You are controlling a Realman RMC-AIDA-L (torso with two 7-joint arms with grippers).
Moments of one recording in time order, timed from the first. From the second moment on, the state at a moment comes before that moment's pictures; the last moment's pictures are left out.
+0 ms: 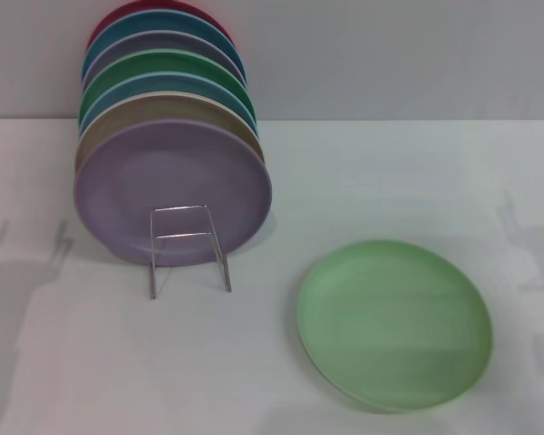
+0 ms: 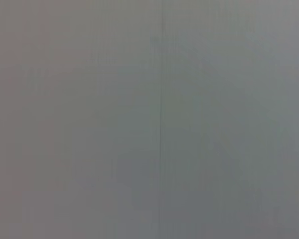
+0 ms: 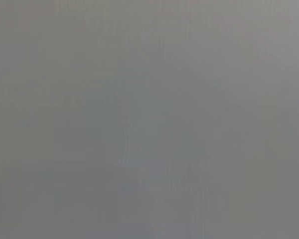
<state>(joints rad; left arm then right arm) -0.29 -2.07 -0.82 -0.23 2.23 1.52 -0.10 0.38 2.08 0.53 0.27 -1.82 -1.52 -0.13</state>
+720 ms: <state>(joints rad) -0.30 -2.07 -0.85 -0.22 2.23 1.52 -0.10 0.37 2.09 0.53 0.31 -1.82 -1.53 -0.38</state>
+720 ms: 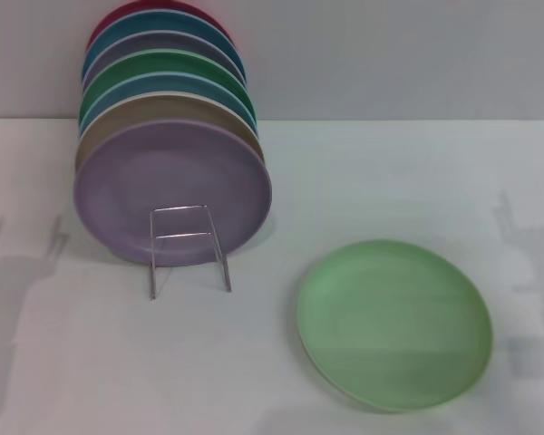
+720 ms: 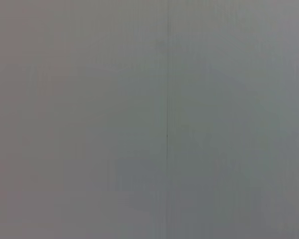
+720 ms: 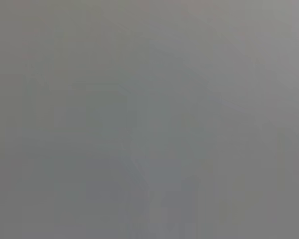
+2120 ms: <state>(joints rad) -0.29 -2.07 -0.85 -0.22 2.23 1.55 -0.10 0.31 2.07 1.62 1.08 -1.87 0.35 -0.92</state>
